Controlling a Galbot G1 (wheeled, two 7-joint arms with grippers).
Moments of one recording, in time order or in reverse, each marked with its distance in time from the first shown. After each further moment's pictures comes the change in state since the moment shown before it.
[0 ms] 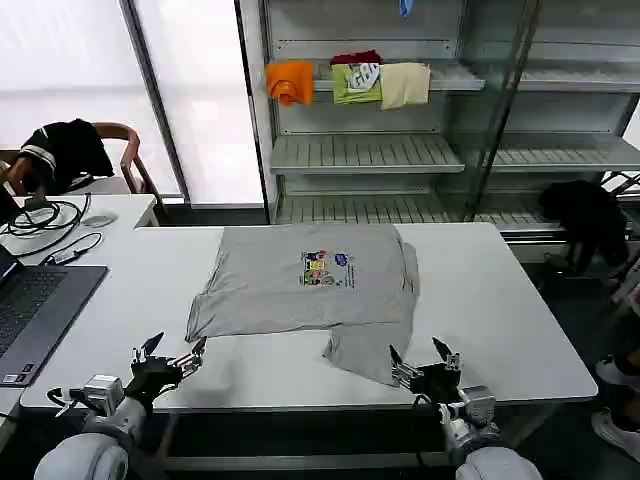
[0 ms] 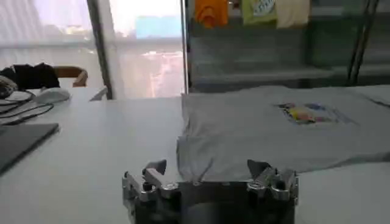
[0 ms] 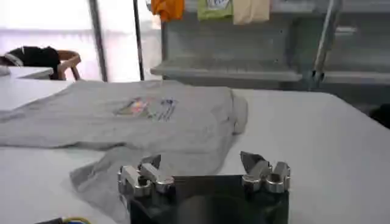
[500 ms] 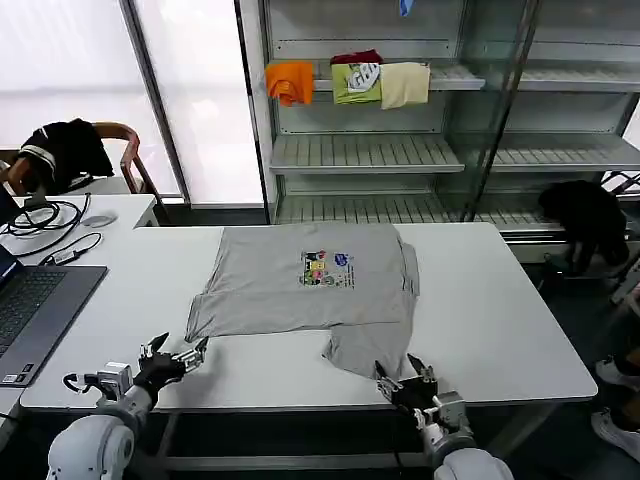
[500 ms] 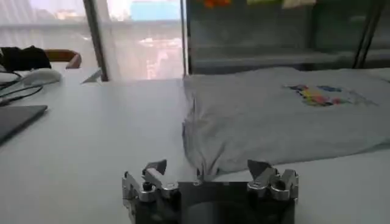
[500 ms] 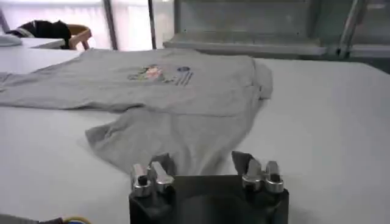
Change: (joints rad) left arm -0.096 0.016 0.015 0.150 -0.006 0.001 0.035; right arm 0.017 0.015 -0.052 -0.064 -0.040 0.004 -0.035
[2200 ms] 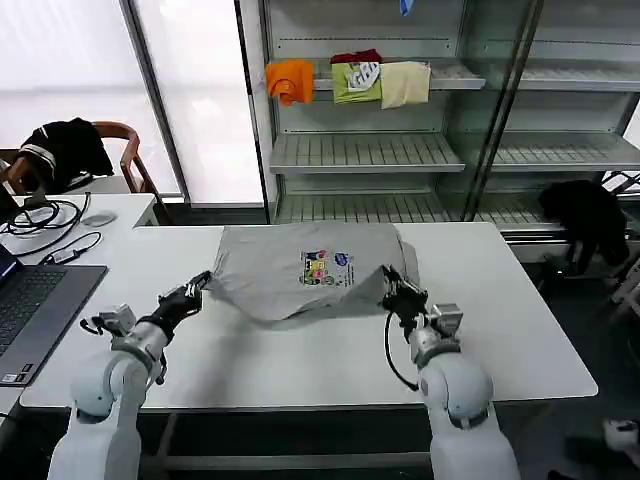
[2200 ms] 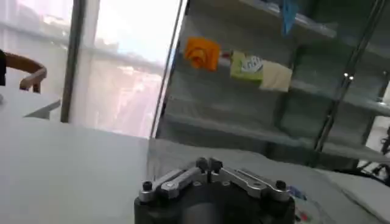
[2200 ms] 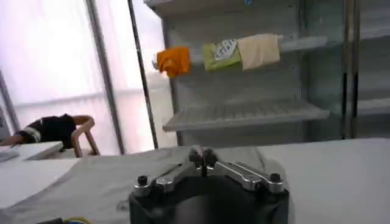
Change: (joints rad) left arm -0.359 -0.058 0.041 0.167 -0.242 0.002 -0.031; right arm 0.590 0.074 0.046 -0.359 0.181 0.085 0.068
